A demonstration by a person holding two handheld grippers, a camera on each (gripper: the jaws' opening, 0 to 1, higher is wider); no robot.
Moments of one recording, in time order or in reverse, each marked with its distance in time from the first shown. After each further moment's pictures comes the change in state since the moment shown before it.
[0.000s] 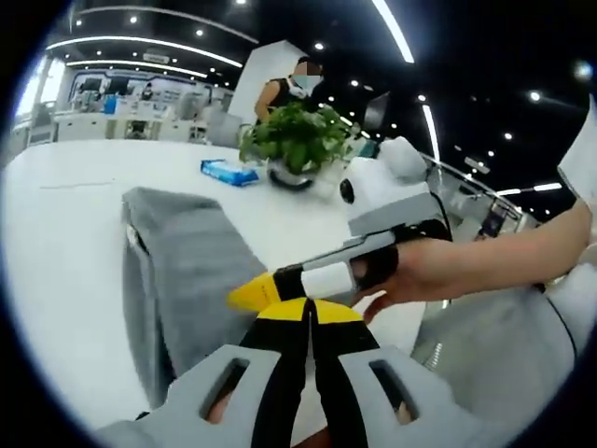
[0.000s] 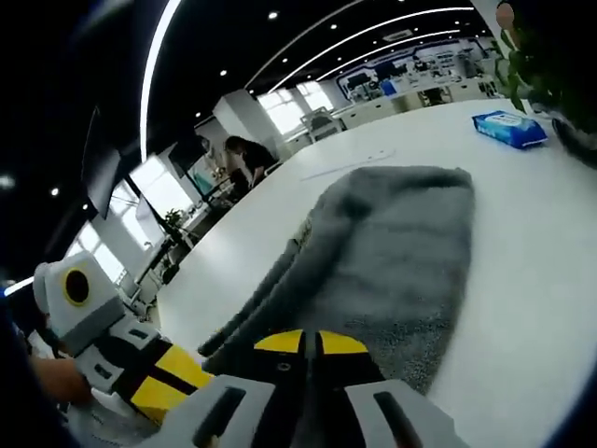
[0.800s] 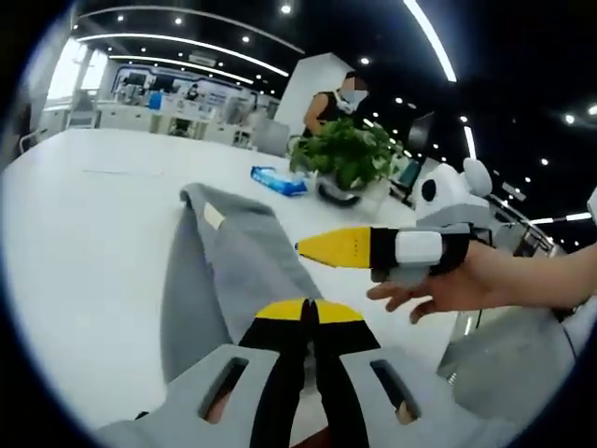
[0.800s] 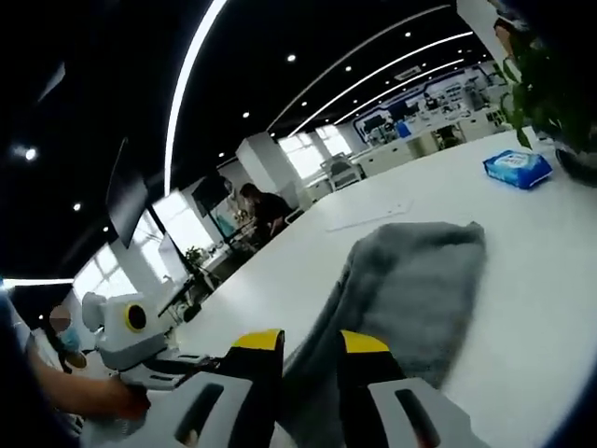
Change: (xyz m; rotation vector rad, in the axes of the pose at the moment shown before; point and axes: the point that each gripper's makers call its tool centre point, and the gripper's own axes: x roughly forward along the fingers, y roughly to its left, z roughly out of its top) left arm -0.019 0.040 0.012 -0.099 -0.073 0.171; right arm -0.017 0.018 0.048 0.021 -0.204 0.093
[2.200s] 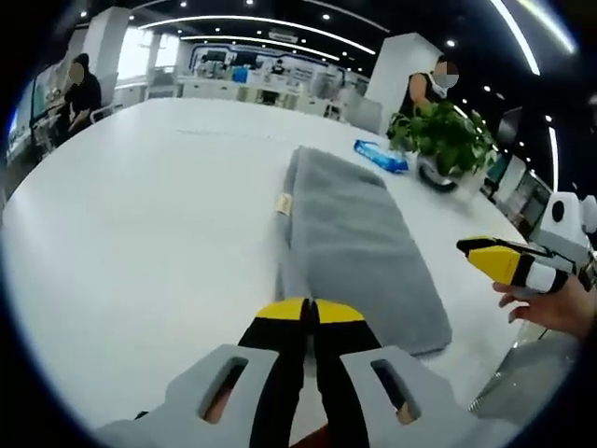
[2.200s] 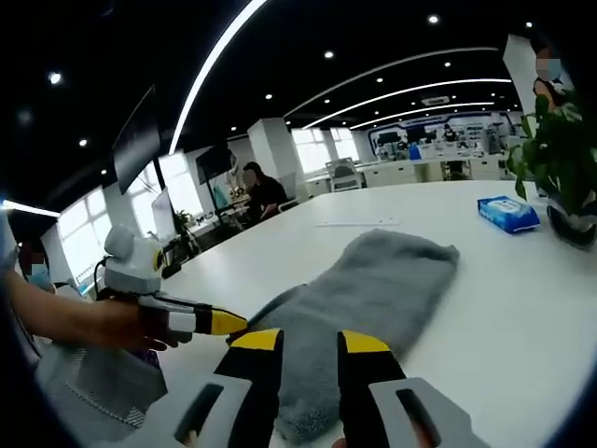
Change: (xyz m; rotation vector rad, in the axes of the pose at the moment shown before) left arm -0.031 0.087 -0.026 -0.137 0.085 0.398; right arm -0.040 -0.006 -0.019 -0.272 -0.002 -0.070
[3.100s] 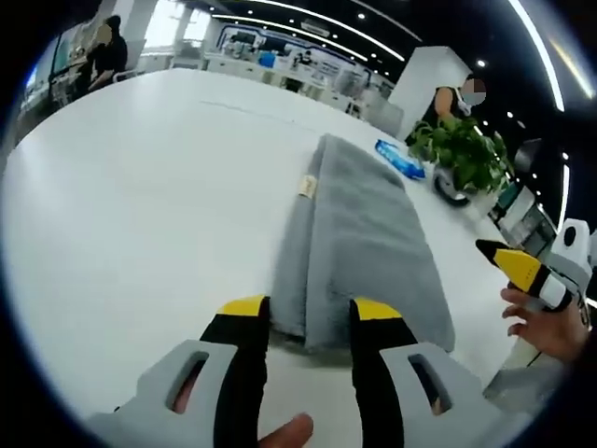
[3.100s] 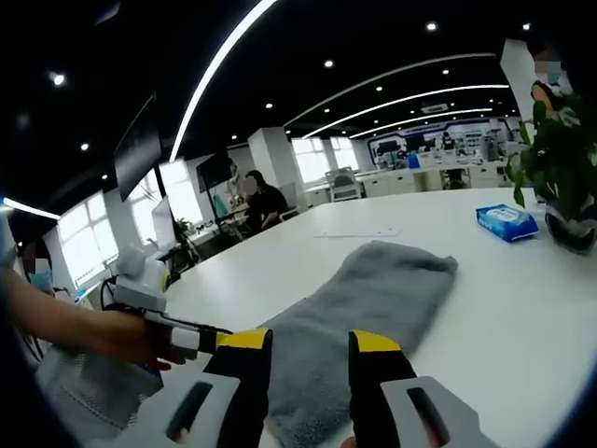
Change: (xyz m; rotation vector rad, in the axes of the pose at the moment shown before) left arm 0.002 0.023 -0.021 -0.146 0.041 0.075; right arm -0.001 -0.002 0.011 -0.019 -0.049 -0.011
